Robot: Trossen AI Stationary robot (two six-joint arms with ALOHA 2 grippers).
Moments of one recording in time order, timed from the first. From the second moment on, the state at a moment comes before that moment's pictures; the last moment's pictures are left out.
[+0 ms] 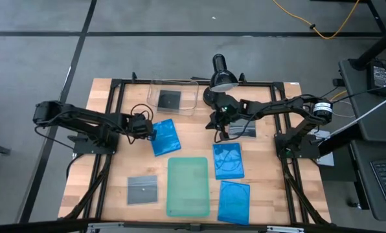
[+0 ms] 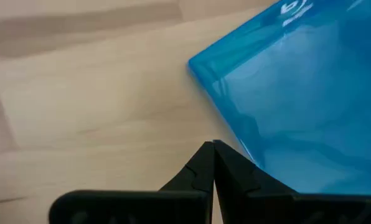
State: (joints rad) left arm 0.09 1.14 0.46 -0.60 -0.21 -1.26; right arm -0.30 1.62 0.81 0.07 -0.39 -0.40
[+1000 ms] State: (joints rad) left arm 0.16 1.52 0.56 -0.05 -0.11 -1.20; right arm -0.31 1.79 0.81 0.15 -0.45 -0.34
